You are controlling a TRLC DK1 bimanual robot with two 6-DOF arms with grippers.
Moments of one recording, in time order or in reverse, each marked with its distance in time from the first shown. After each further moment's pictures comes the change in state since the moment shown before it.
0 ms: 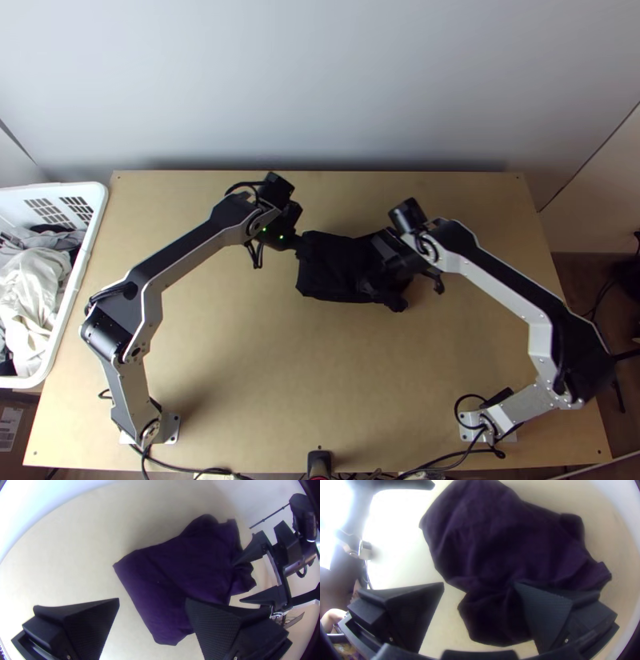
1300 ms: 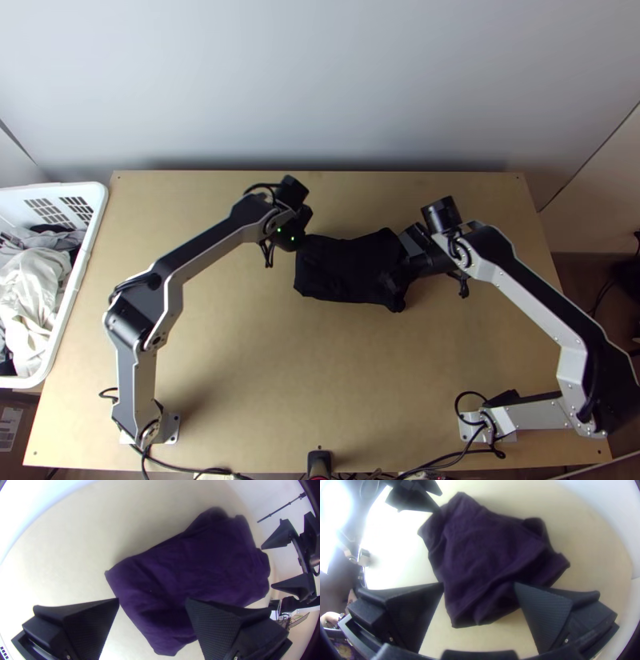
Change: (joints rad) left arm -0.029 0.109 0.097 -0.041 -0.053 0.008; right arm -0.094 -0.153 -0.074 0.022 0.011 -0.036
